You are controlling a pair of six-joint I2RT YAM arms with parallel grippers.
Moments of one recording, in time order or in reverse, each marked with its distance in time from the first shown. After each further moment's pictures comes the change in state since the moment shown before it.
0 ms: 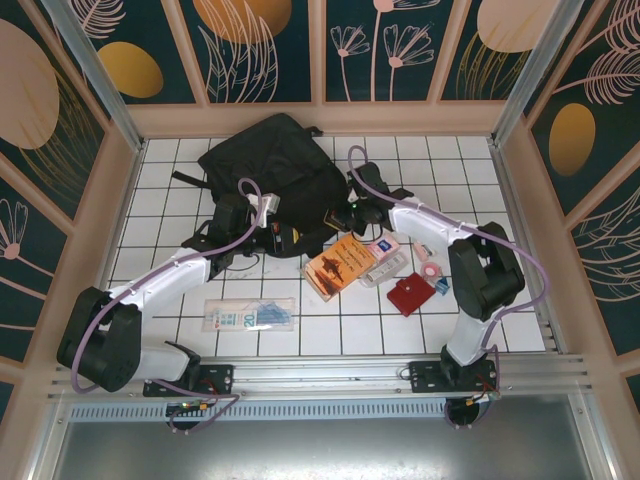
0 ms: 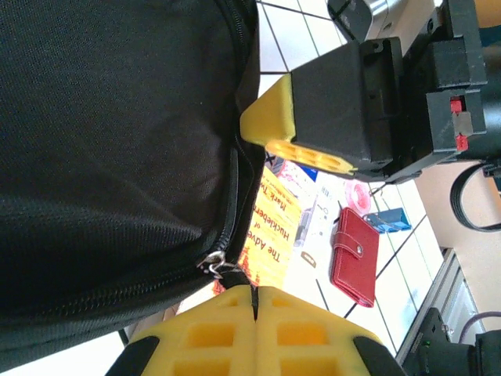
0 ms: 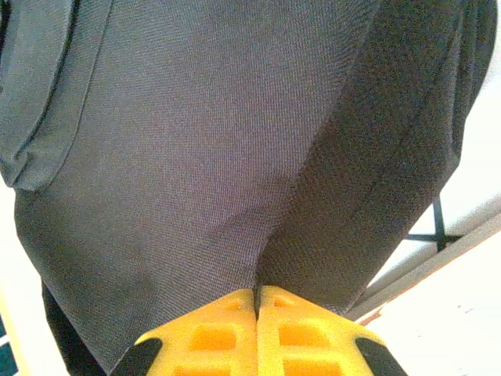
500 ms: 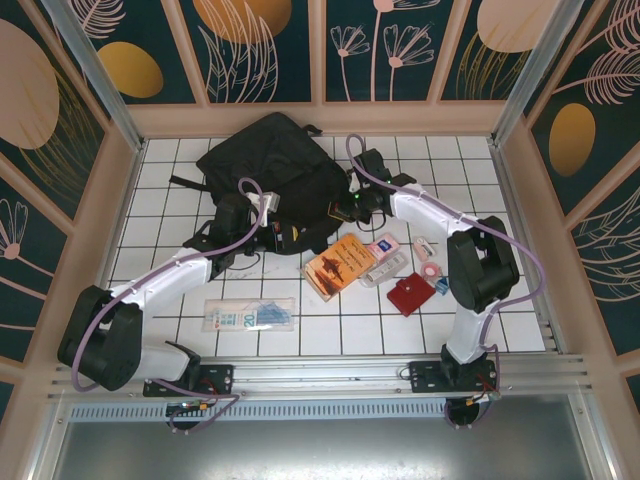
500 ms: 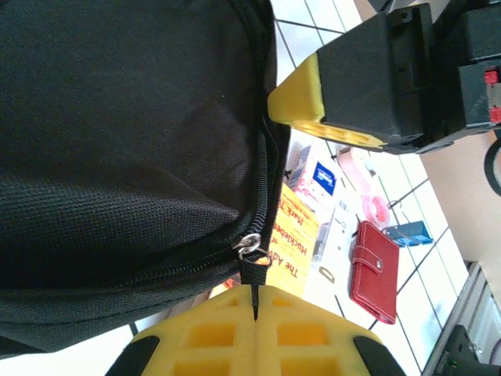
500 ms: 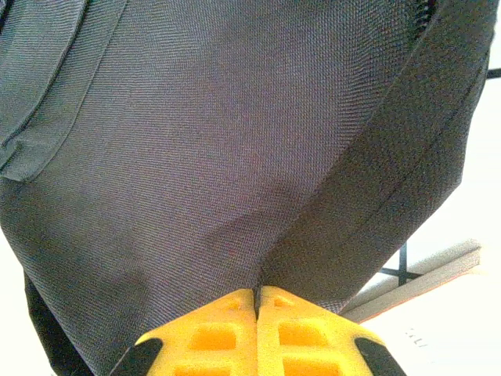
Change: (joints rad) left arm -0.004 0.007 0.000 0.017 -0.066 0.021; right arm -0.037 0.058 0.142 -0.148 -0.014 -0.210
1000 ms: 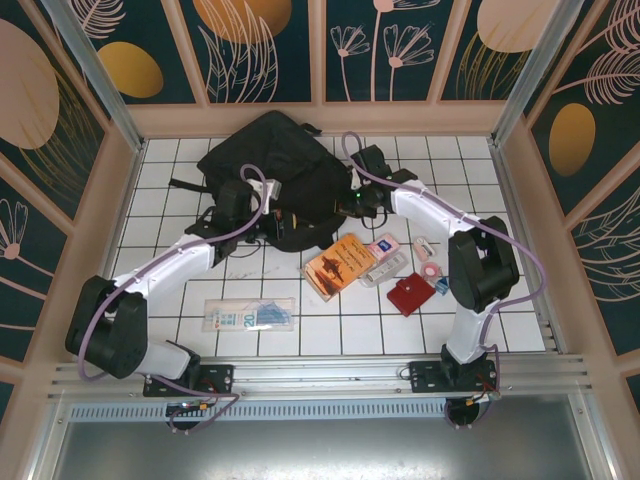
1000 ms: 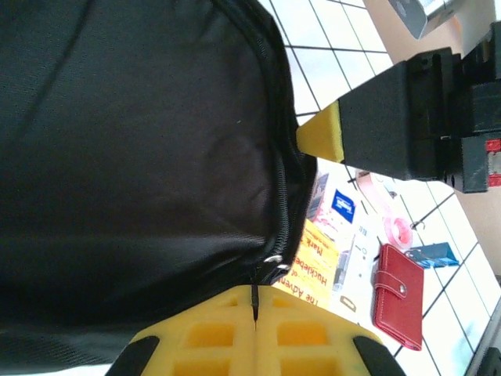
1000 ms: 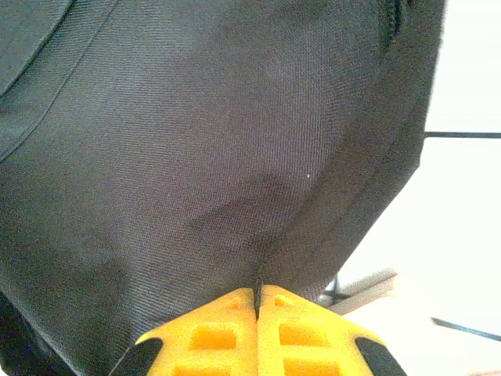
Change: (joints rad) left arm 0.023 0.067 0.138 -0.085 -0.035 0.079; right arm -0.008 0.000 0.040 -0.070 0.134 -0.165
